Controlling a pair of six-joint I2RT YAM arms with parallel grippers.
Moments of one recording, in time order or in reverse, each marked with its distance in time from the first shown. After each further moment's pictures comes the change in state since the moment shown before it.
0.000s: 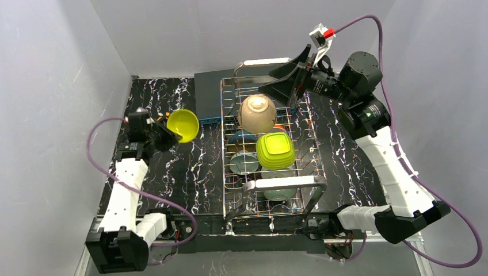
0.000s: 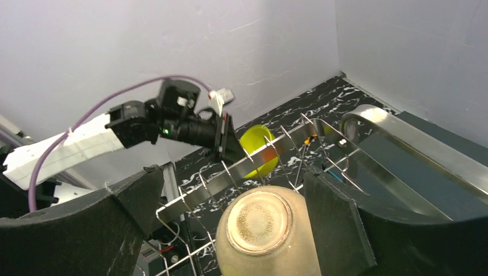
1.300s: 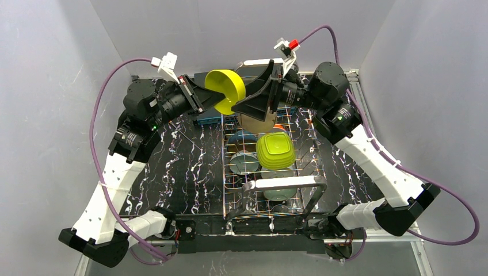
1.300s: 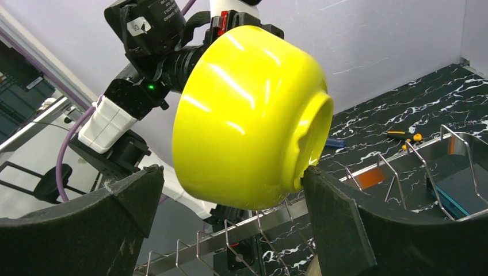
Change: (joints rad) left arm -0.468 0.044 0.580 0.261 0.225 0.031; right arm 0.227 0.063 -0.074 0.196 -0.029 0.186
